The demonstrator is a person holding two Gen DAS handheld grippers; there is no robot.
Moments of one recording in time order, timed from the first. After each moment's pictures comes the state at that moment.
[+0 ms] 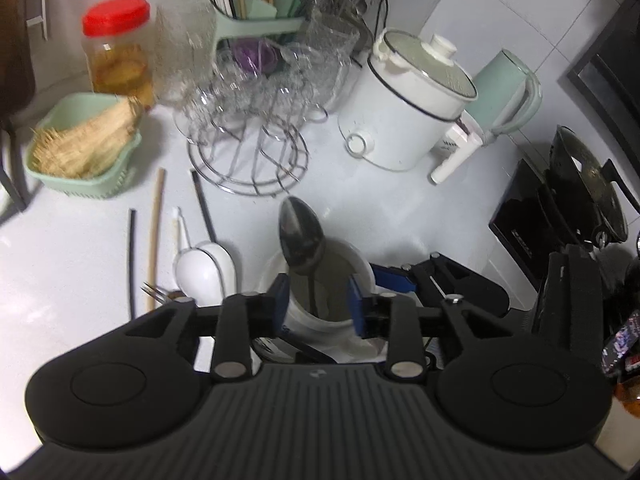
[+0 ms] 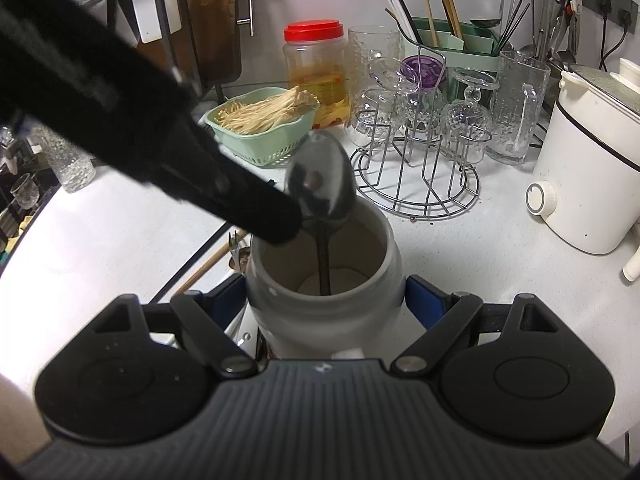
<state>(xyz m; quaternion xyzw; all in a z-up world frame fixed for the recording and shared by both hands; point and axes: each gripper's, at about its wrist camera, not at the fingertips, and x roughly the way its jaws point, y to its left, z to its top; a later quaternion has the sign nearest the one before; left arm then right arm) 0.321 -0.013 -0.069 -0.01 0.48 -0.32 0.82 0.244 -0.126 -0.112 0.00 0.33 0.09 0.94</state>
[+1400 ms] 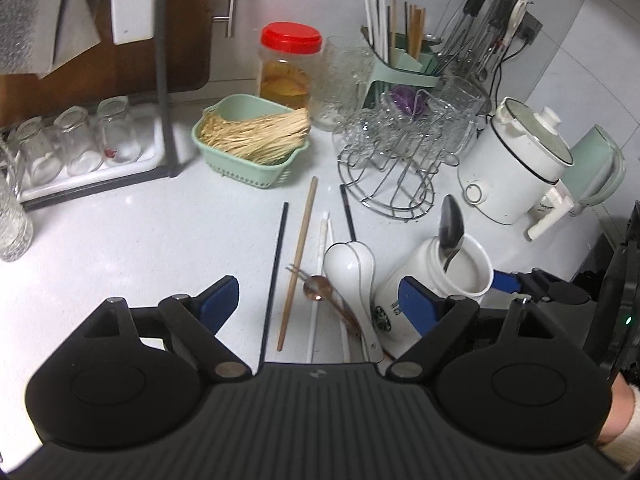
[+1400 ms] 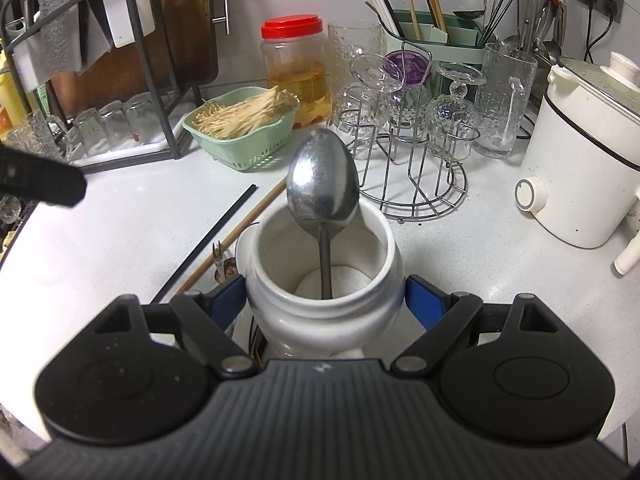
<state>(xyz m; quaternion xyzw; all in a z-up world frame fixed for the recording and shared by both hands) 0.282 0.088 -0.069 -0.06 0.44 -0.15 0.88 0.255 -0.123 -0.108 0.01 0.34 0.06 0.94</state>
